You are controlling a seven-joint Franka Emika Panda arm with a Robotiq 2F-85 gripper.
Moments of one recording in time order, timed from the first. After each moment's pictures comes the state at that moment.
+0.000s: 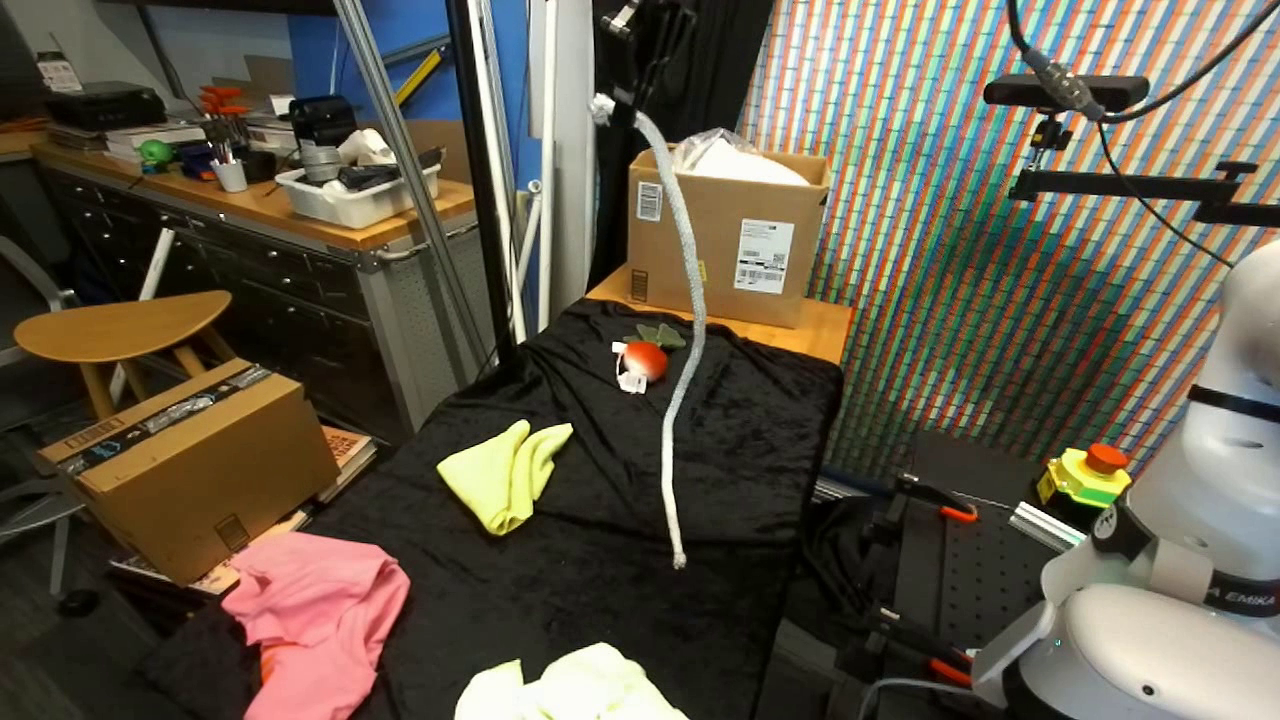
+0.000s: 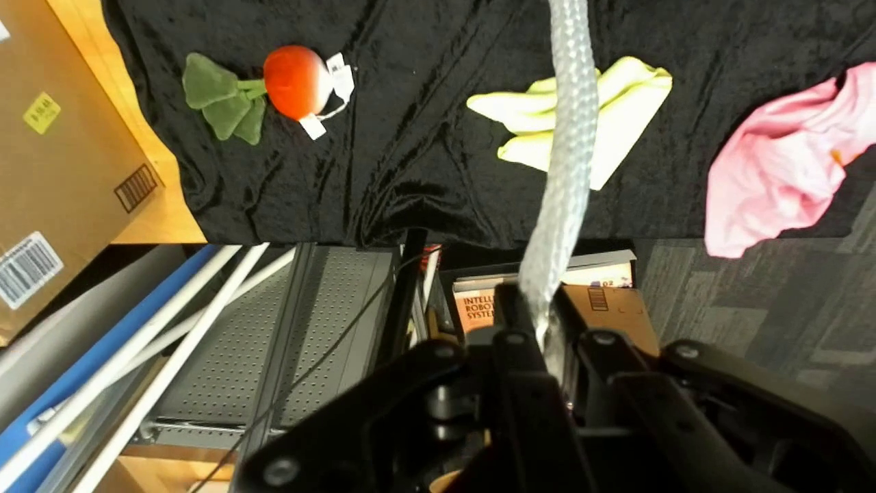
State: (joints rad) arm 0.09 -0.20 0.06 -1.99 -0.18 2.13 0.18
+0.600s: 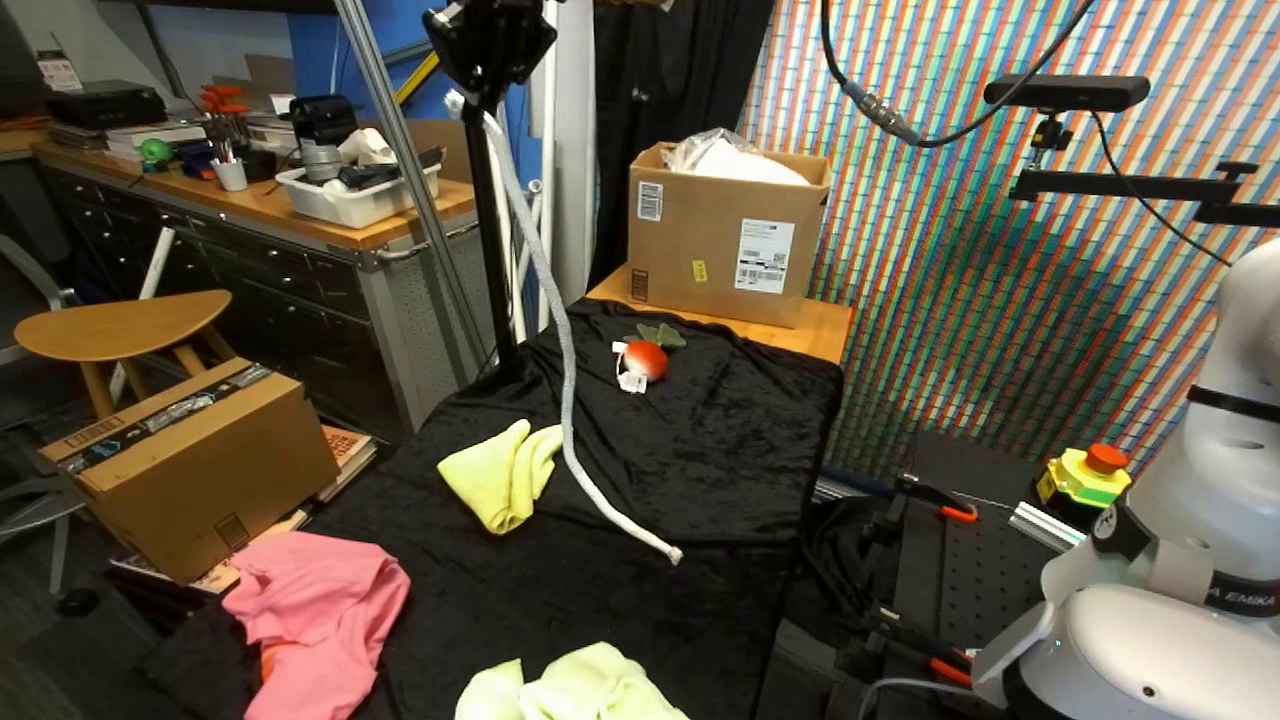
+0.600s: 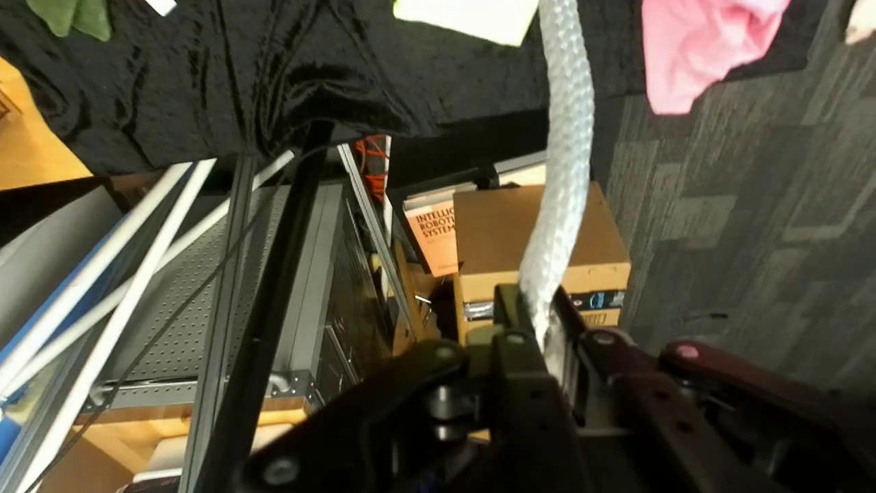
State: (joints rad) arm 0.12 0.12 0.12 -1.66 -0.19 2.25 0.38
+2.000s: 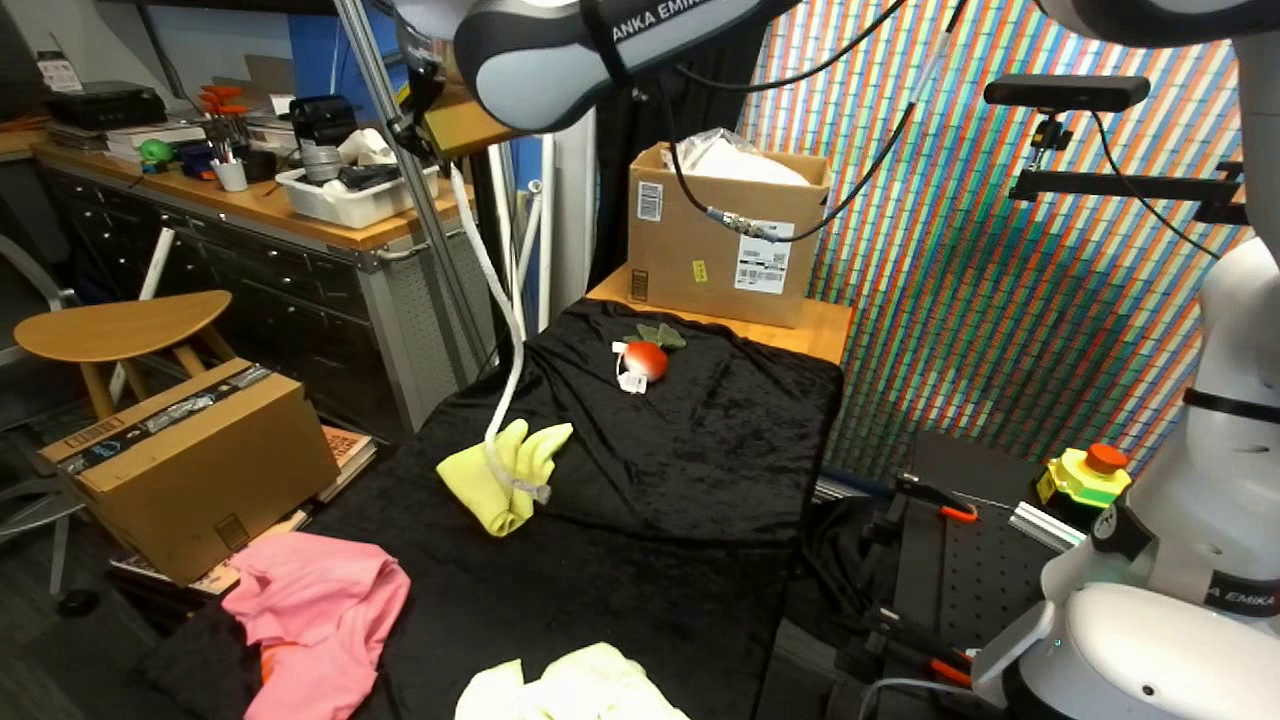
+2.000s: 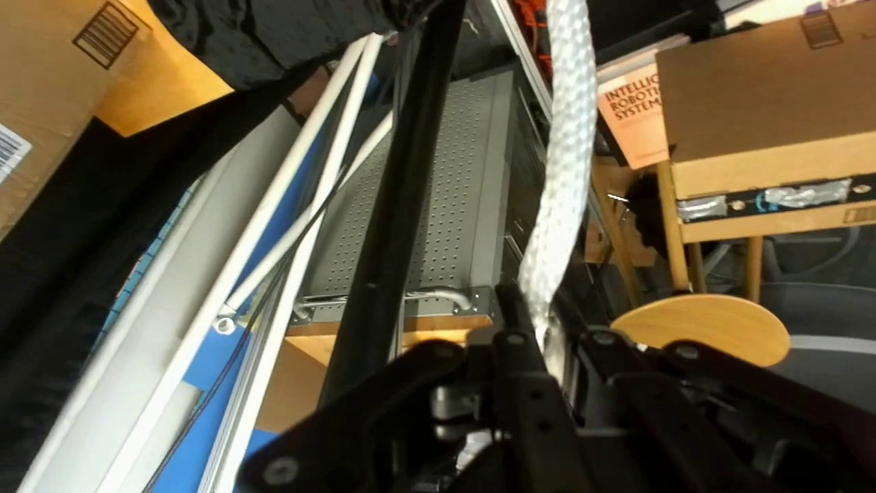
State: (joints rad) arm 0.26 0.56 -0.13 -1.30 -0.59 2.33 0.81
